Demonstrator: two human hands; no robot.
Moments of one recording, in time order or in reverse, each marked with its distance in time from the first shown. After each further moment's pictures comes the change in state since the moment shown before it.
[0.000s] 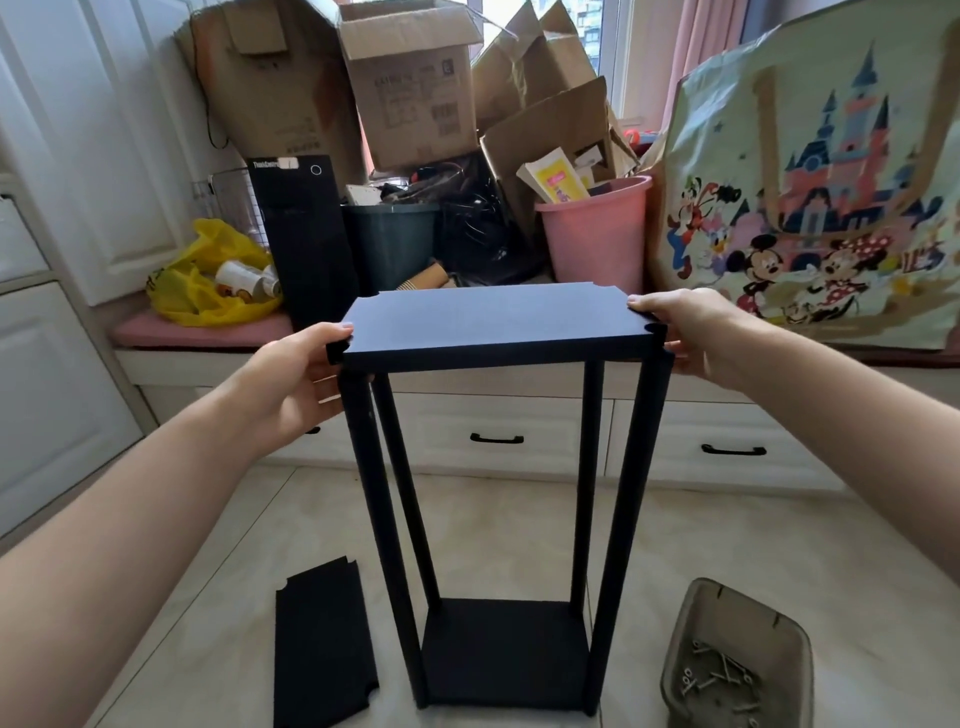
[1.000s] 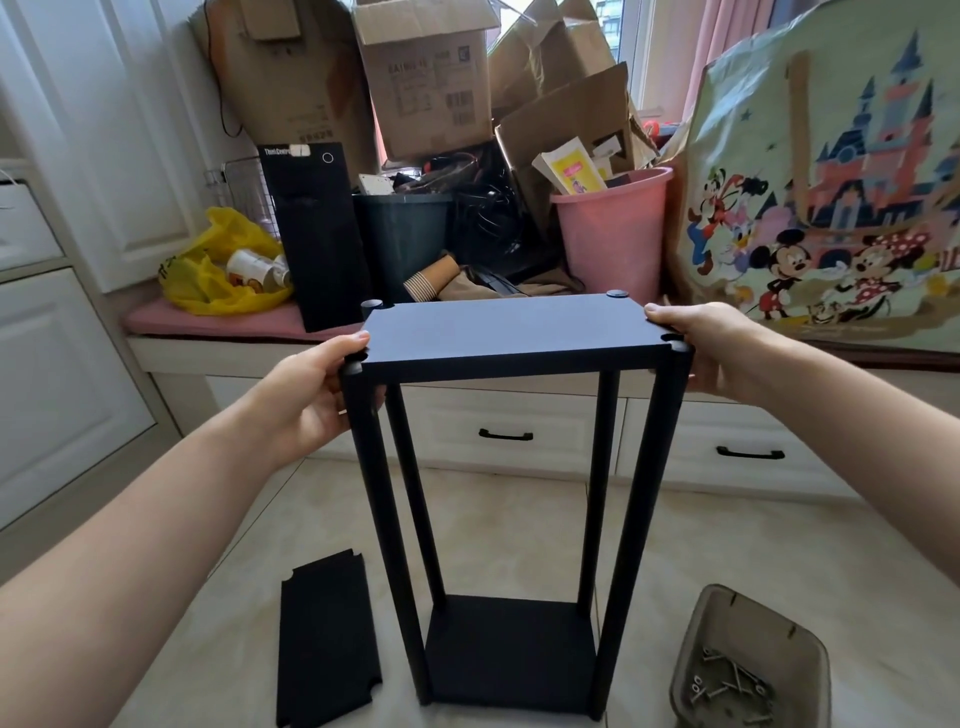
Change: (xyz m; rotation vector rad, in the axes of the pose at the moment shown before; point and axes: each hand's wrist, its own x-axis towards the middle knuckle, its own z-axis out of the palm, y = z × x) left_hand 0.003 -0.019 0.005 -0.127 0.028 -0.106; right_hand 0.016 0.020 0.002 0.099 -0.115 0.050
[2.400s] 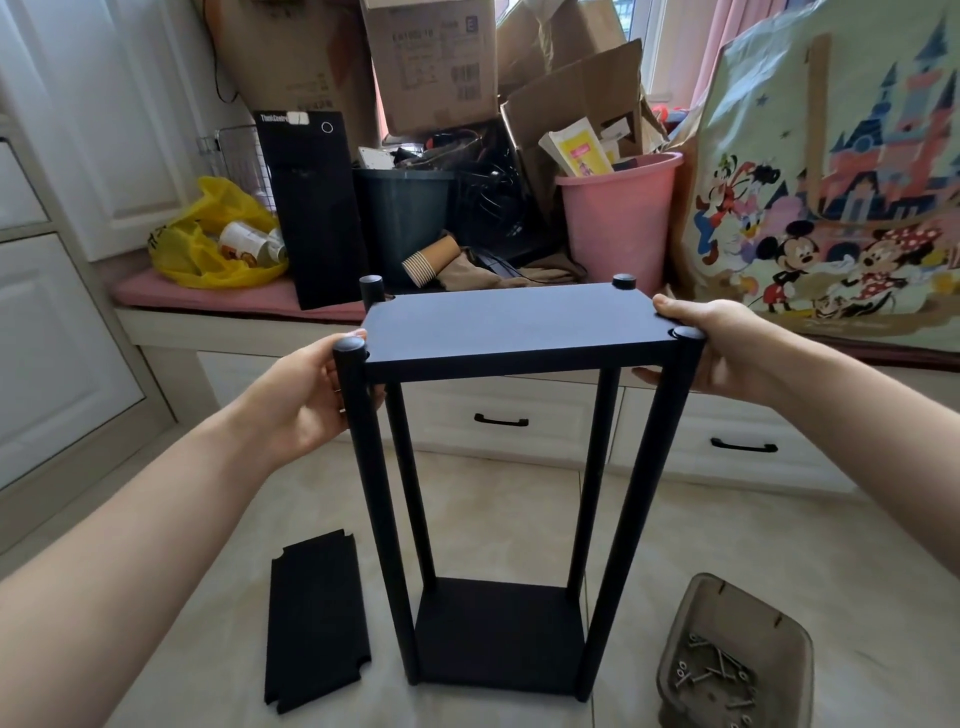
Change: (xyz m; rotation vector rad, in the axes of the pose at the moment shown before) left_hand 0.005 -0.020 -0.010 -0.121 -0.070 -0.061; right_hand 0.004 0.009 -0.004 0.191 -0.120 0.070
